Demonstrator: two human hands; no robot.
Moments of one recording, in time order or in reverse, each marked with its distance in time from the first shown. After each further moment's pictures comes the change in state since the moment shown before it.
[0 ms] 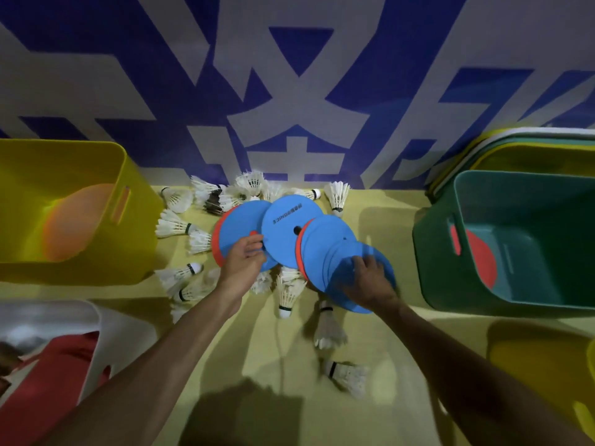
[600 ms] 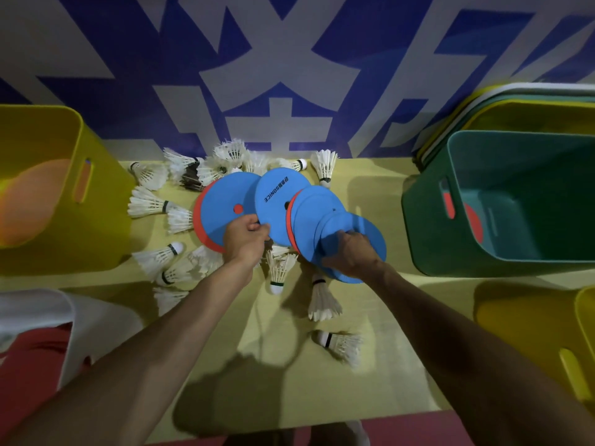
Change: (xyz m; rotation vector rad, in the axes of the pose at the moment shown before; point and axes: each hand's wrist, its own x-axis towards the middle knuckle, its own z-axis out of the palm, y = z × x) left_hand 0.019 -0.015 0.031 0.095 0.099 0.004; right_hand 0.007 -0.013 0.006 -0.140 -0.019 -0.017
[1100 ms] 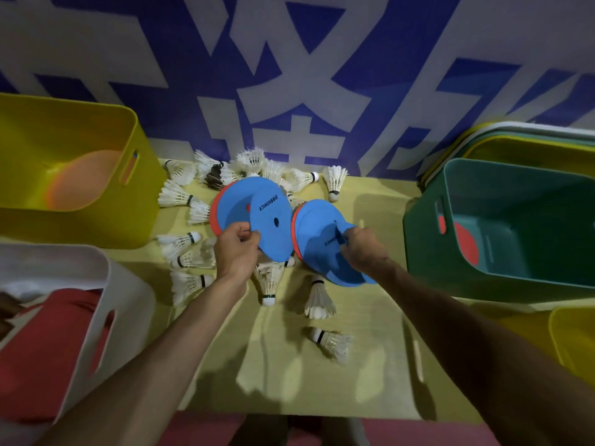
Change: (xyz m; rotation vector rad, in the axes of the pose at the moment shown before) left_hand -0.059 0.005 -0.029 -0.201 0.192 -0.001; right_hand -0.026 -0.003 -0.037 -0.003 0.175 -0.059
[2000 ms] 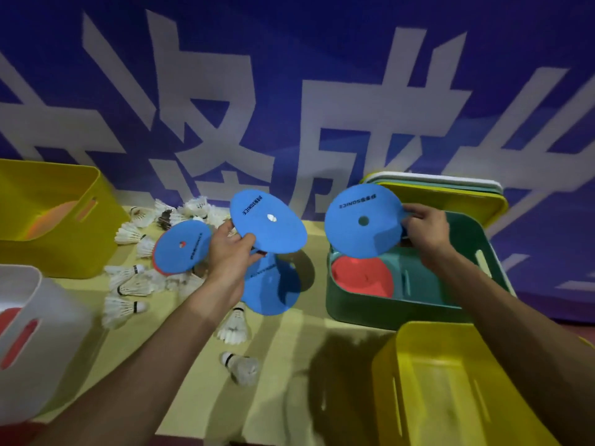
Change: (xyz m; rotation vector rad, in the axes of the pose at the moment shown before) left_hand -0.141 0.104 0.131 -0.365 -0.071 0.104; right_hand -0.036 0.232 -0.182 1.005 0.448 0.155
